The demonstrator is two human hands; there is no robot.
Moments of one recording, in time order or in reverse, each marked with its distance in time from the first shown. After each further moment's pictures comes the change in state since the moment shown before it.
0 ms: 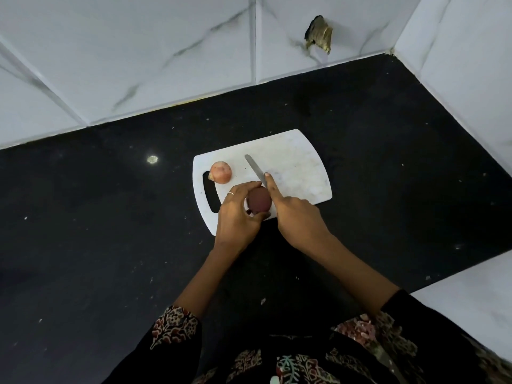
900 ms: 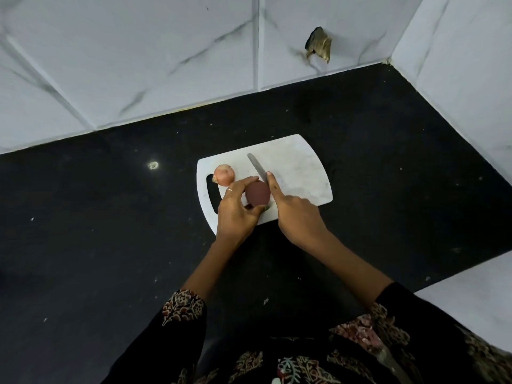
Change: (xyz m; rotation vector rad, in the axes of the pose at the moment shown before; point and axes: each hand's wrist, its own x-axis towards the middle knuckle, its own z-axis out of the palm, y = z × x) left_hand 0.014 -0.015 0.000 -0.021 0.062 0.048; right_hand 0.007 0.000 0.006 0.003 0.057 -0.015
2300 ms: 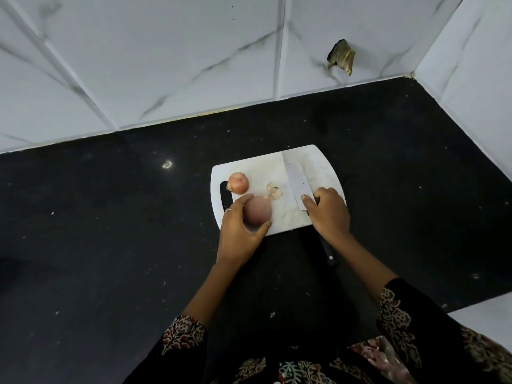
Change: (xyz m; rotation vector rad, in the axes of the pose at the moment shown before) left_hand -0.020 -0.007 -0.013 0.017 0.010 -0.172; right_hand 0.042 0.050 0.024 0.388 0.319 0.361
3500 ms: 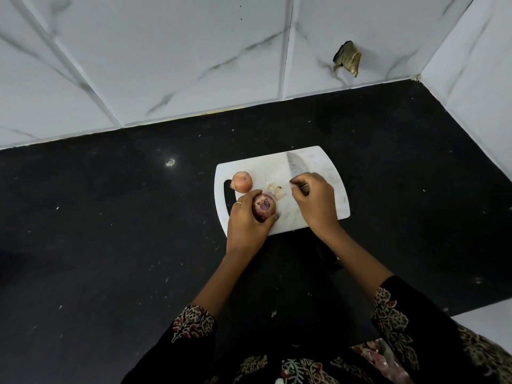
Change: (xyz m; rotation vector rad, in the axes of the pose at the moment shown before) left_hand 0.011 0.012 0.008 0.039 0.030 -0.033; right_hand 0.001 -0.039 0.000 0.271 0.083 -0.280
